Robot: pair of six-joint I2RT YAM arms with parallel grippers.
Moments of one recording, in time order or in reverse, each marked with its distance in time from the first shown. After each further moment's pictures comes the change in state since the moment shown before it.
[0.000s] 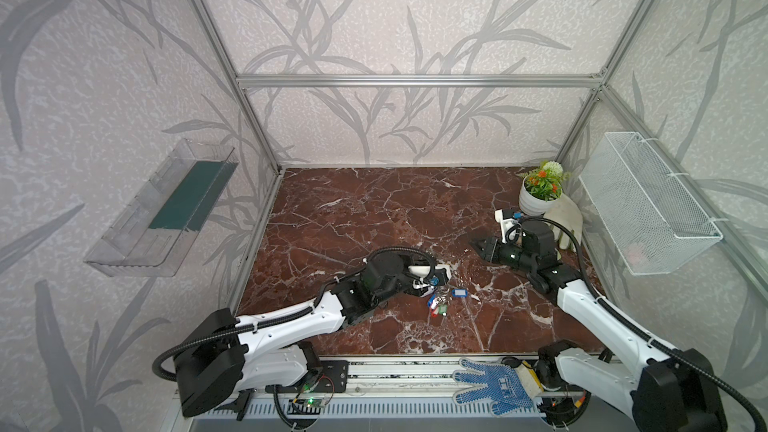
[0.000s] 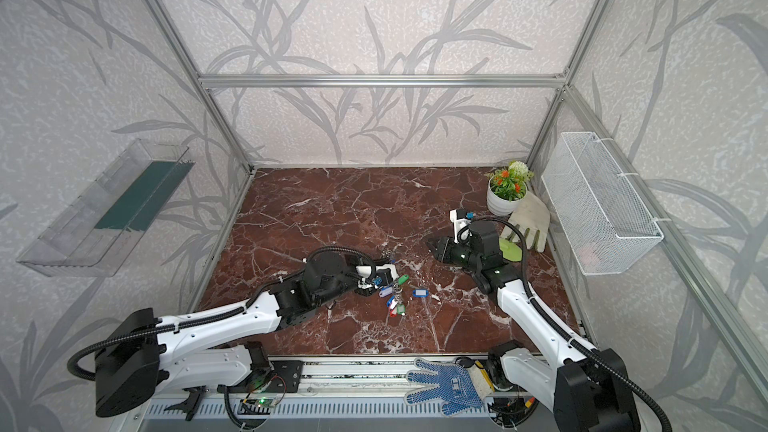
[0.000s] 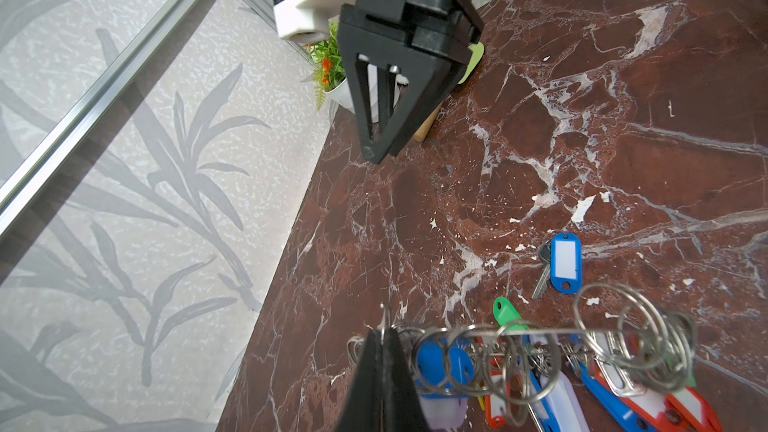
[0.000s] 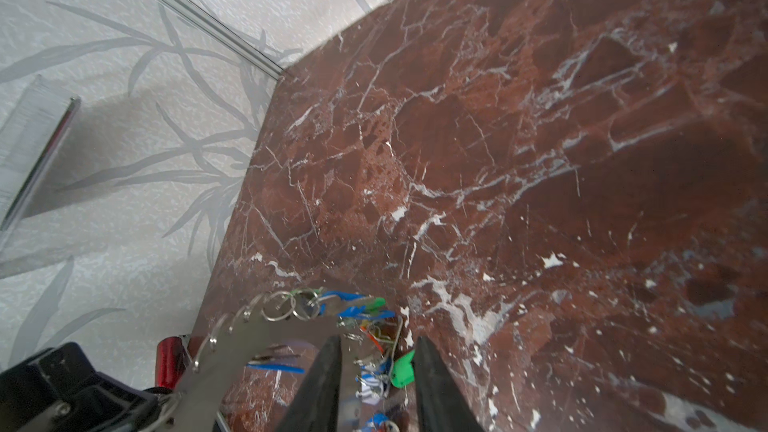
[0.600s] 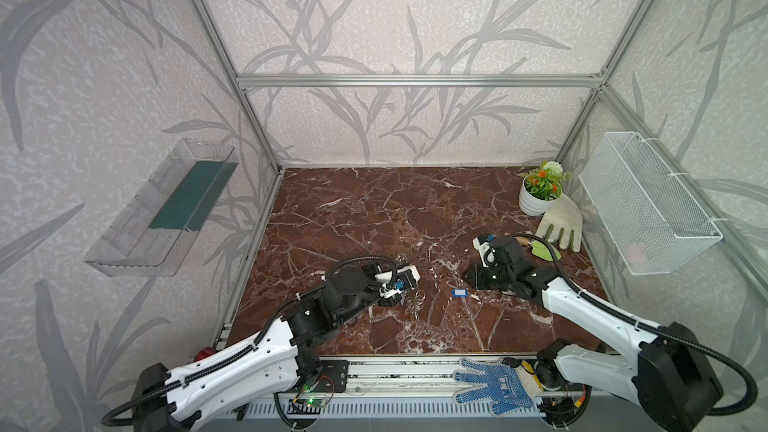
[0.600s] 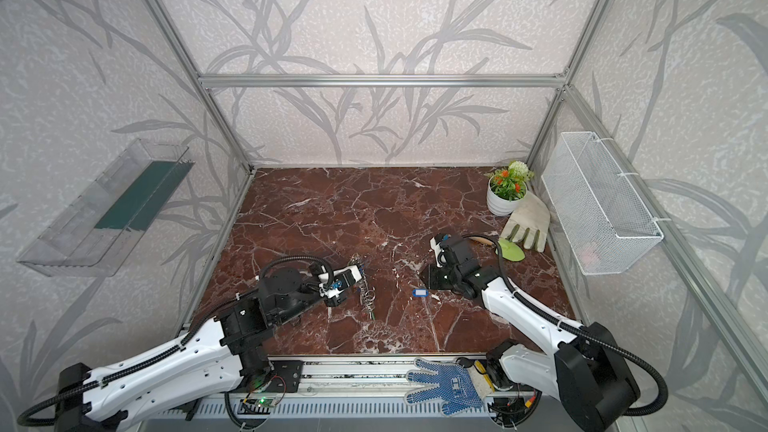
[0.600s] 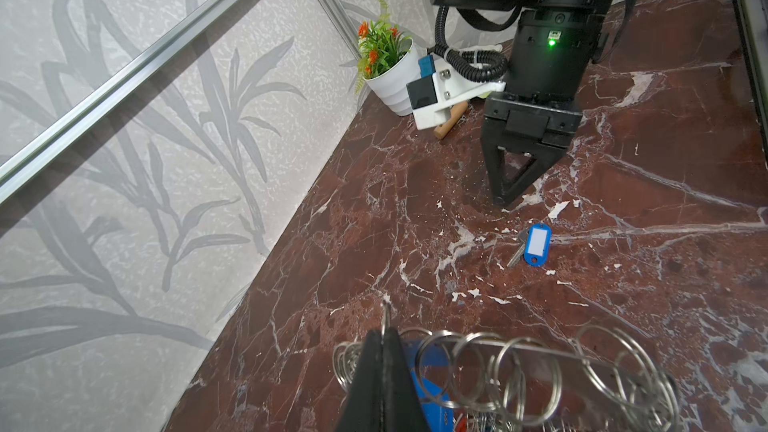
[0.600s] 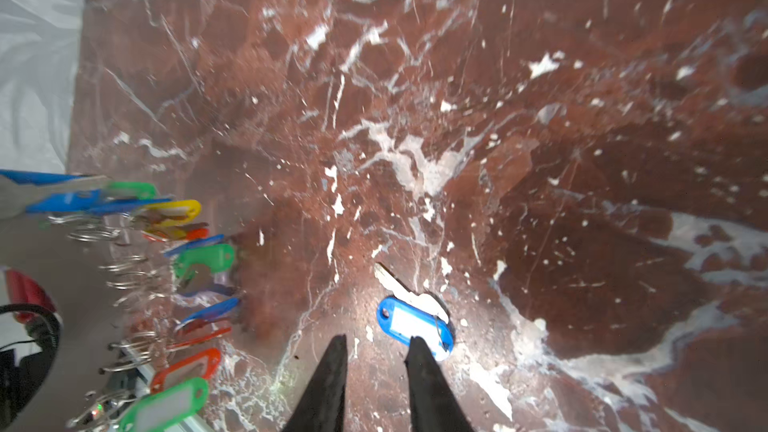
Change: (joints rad) left arm 0.000 -0.413 -0.095 -0.278 -0.056 -0.191; right arm 0.242 0.138 -0.001 -0.268 0.224 -0.070
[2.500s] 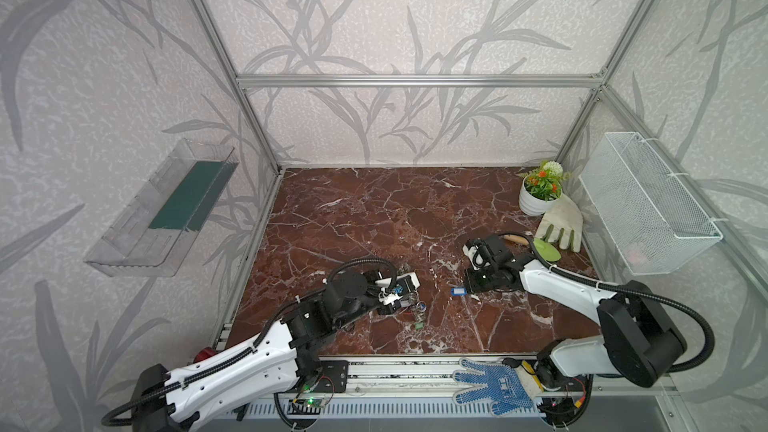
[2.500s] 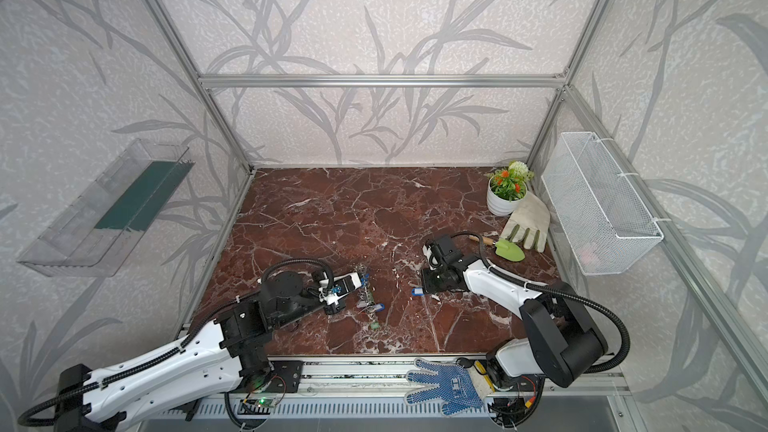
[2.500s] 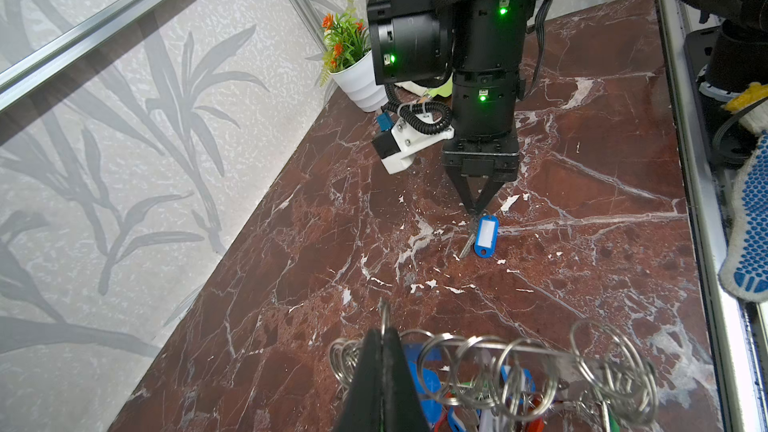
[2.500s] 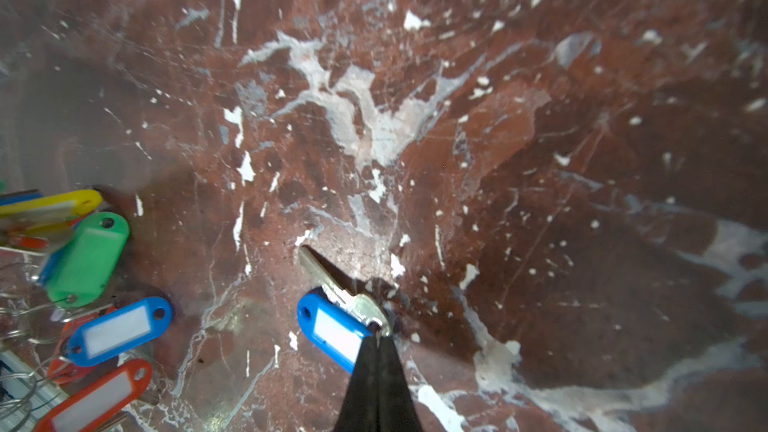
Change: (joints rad) left arm -0.011 -0.005 -0.016 -0.022 0.080 -0.049; right arm 0.005 0.188 0.091 -0.060 0.027 -0.139
